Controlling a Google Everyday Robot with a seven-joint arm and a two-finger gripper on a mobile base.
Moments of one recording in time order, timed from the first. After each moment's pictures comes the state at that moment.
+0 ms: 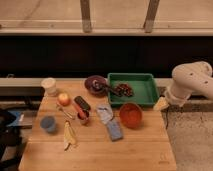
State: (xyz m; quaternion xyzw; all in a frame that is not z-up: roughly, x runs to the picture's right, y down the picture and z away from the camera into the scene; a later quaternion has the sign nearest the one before) arm 0.334 0.096 0.720 -0.22 0.19 0.62 0.73
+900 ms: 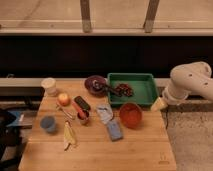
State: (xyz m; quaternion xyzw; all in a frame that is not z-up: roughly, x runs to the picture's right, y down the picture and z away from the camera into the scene) arm 0.300 0.089 0.710 -0.22 0.16 0.58 0.77
